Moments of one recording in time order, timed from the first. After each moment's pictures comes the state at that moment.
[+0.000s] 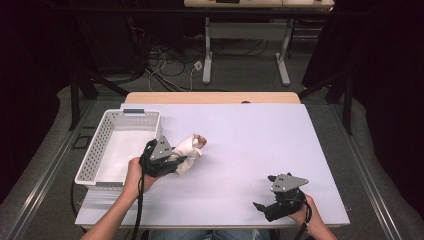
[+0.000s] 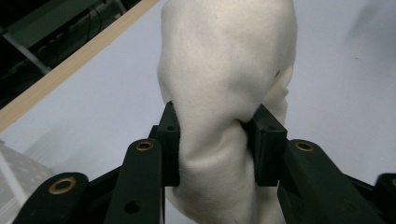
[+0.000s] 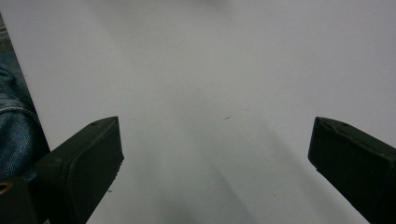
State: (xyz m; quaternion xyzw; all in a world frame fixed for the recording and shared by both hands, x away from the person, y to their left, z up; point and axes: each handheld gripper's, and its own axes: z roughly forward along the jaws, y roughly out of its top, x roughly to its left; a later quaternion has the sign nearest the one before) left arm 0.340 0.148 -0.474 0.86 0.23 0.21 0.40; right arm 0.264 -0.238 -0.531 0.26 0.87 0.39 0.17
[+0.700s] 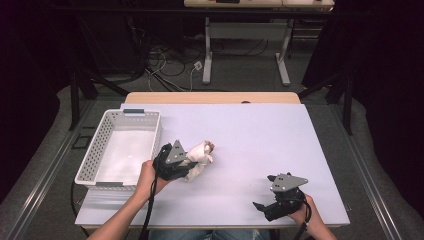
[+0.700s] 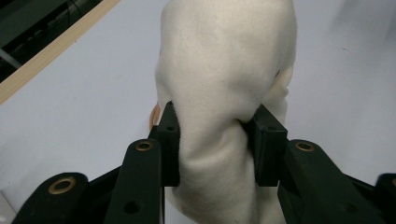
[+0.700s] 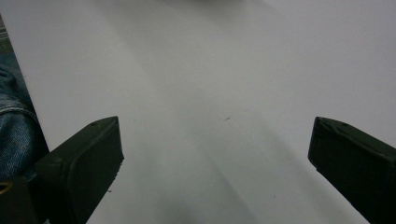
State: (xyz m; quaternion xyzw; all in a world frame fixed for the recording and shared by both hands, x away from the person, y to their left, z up) left arm 0.341 0.118 -0.492 0.88 0.21 0.19 0.39; right arm 0.265 -0.238 -0.531 0.26 0.87 0.39 0.17
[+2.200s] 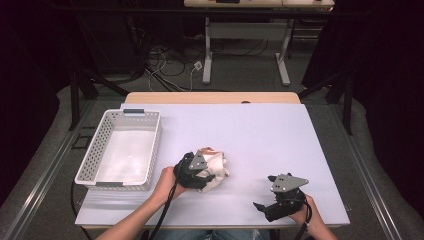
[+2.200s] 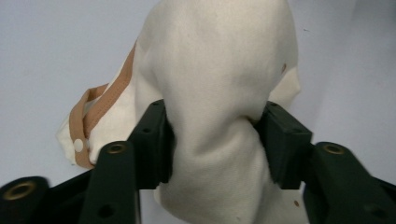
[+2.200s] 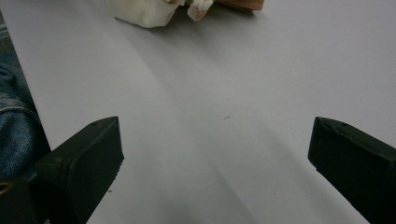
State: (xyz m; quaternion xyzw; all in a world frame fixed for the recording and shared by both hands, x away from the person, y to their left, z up) left arm 0.339 0.073 -0.522 0.91 0.19 0.13 0.35; right arm 0.264 -0.239 -0.531 0.26 0.87 0.39 0.17
